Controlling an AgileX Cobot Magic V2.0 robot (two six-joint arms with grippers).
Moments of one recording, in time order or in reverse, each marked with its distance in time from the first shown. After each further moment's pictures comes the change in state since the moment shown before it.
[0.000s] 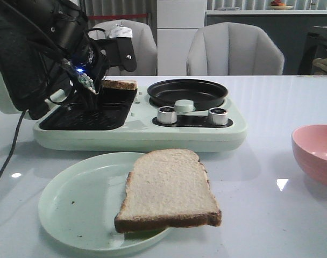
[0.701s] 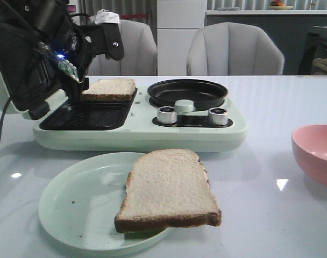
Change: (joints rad) left arm 0.006 -0.141 0.136 0.000 0.023 0.000; right arm 0.000 0.000 0.000 0.000 0.000 0.000
